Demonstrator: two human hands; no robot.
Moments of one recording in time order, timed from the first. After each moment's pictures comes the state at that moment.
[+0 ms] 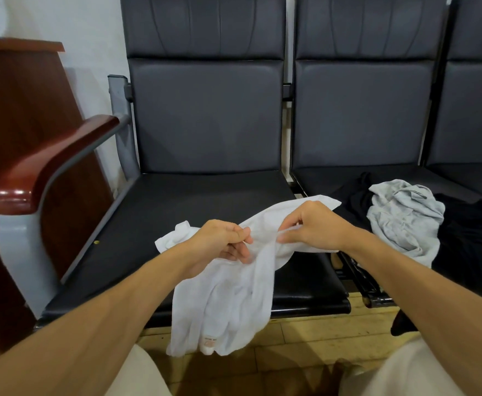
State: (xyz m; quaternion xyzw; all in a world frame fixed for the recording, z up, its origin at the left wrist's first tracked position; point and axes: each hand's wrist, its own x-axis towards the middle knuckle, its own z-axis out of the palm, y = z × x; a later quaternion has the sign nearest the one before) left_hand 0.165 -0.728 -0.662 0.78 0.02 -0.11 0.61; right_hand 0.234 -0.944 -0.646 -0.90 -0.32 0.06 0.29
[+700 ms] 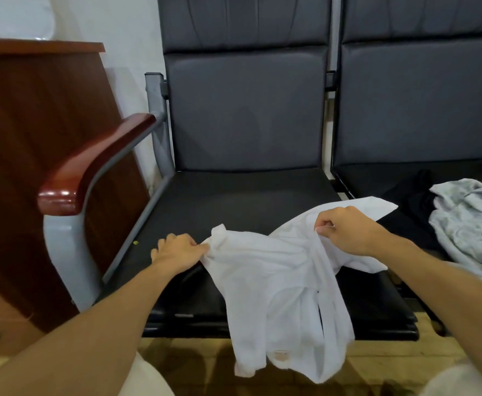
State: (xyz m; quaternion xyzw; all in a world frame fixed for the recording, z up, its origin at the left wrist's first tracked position) left_hand 0.181 -0.612 -0.708 0.94 0.30 -0.06 0.18; right_hand 0.275 -0.912 -0.674 -0.96 -0.23 0.03 0.15
